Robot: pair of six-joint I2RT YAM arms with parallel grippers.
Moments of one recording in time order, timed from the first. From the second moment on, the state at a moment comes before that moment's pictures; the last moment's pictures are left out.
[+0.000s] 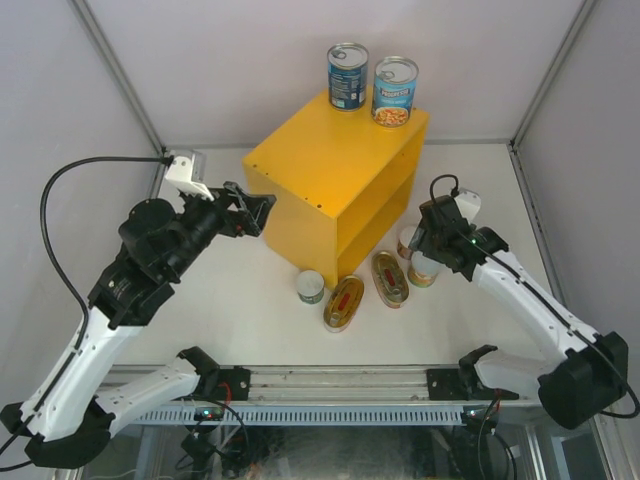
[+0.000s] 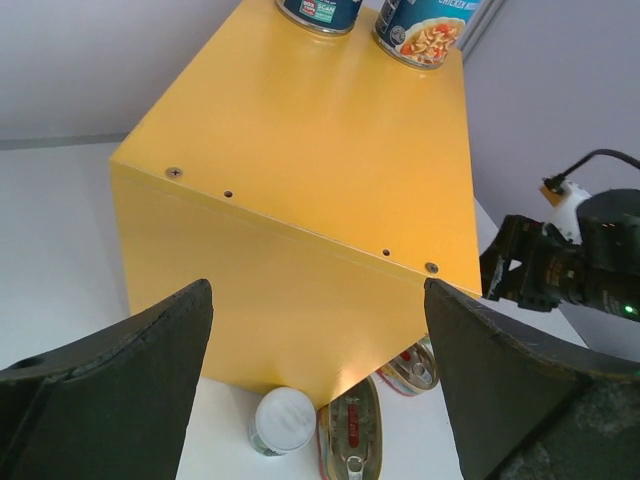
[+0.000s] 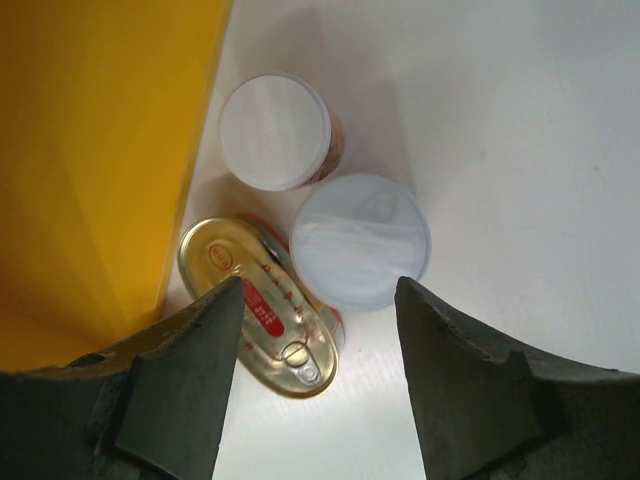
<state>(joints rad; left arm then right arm) -0.65 0.85 1.27 -0.48 -0.15 -0.36 0.46 1.13 0.98 -0.80 0.41 0.78</state>
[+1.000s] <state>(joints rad) -0.64 0.84 1.26 -0.52 -0.18 -0.33 0.34 1.50 1.03 -0.49 0.25 0.53</state>
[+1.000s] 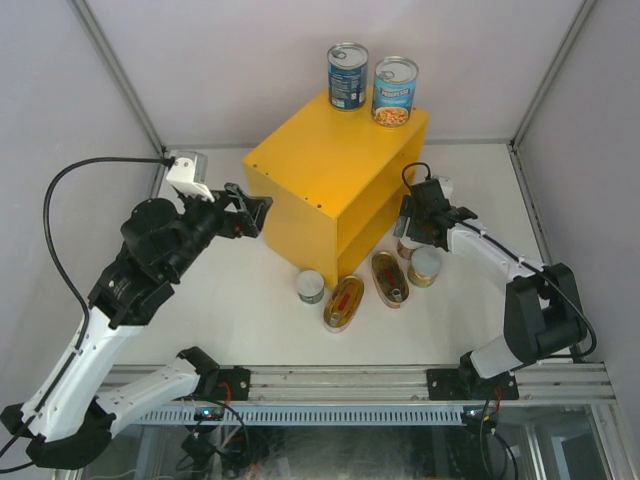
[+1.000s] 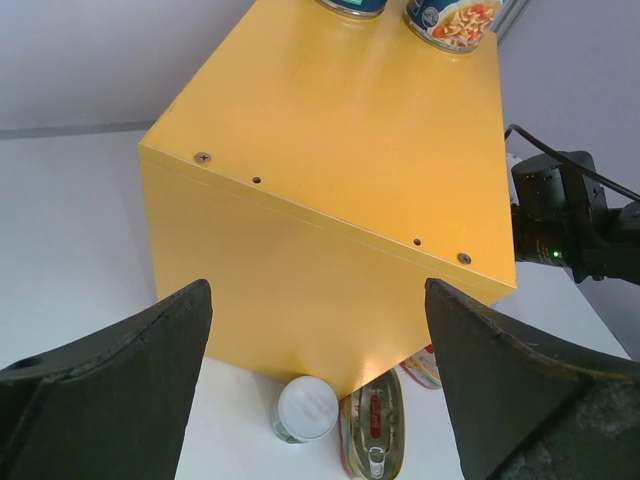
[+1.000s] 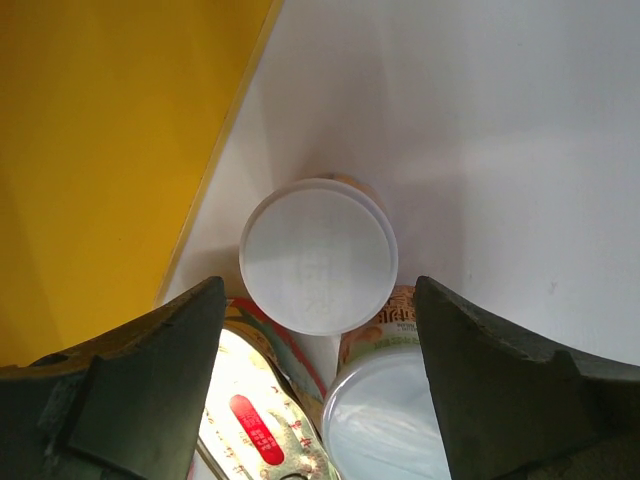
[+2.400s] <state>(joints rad) -0.62 0.83 1.24 -0.52 -0.19 -0.33 0.32 1.51 1.04 -0.50 0.17 0.52</state>
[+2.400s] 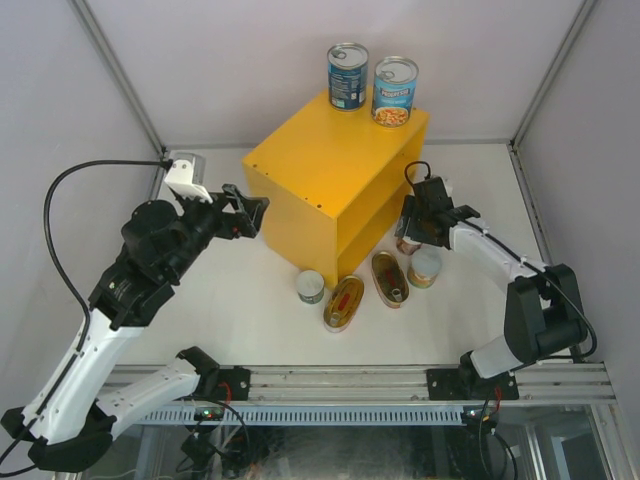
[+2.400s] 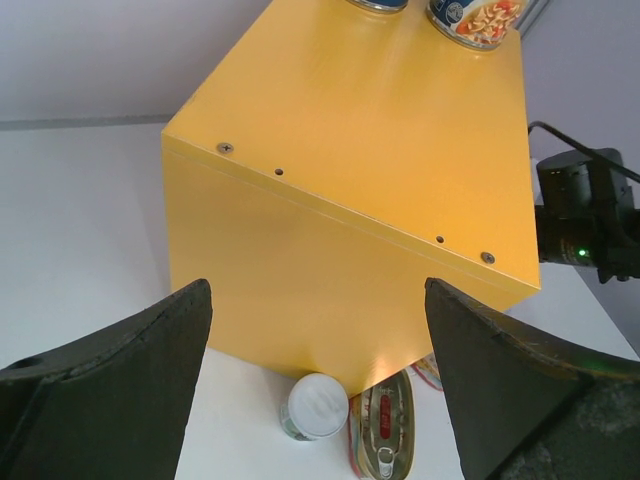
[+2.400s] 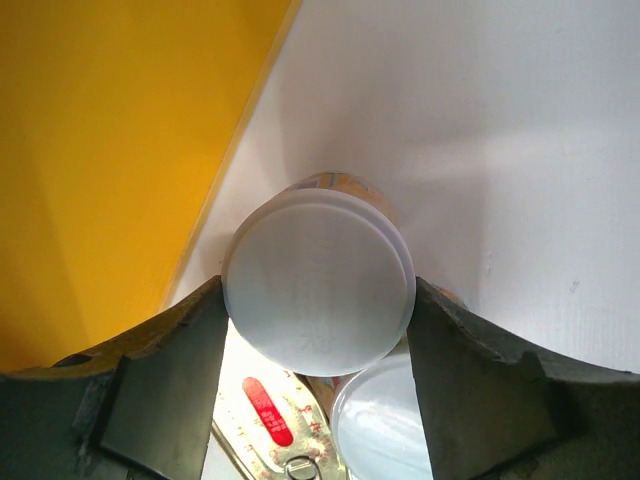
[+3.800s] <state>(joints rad) -0.62 0.89 1.24 -0.43 -0.21 -0.41 0.73 1.35 2.04 -0.95 0.36 0.46</state>
